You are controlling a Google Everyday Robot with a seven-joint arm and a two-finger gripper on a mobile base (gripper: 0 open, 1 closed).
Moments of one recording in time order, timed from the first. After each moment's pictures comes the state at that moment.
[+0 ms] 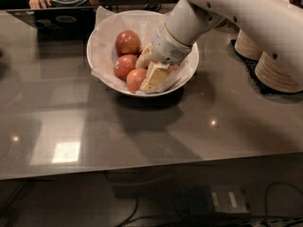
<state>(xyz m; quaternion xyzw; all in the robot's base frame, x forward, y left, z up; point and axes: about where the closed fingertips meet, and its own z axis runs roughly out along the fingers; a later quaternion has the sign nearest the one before) 0.571 0.004 0.879 -0.74 0.61 0.15 0.24</state>
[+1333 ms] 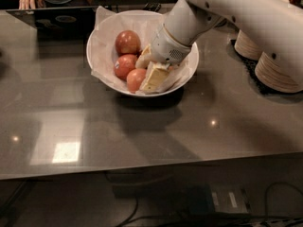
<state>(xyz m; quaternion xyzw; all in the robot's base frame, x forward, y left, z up) 0.570 0.005 0.879 -0.74 0.61 0.15 0.23</state>
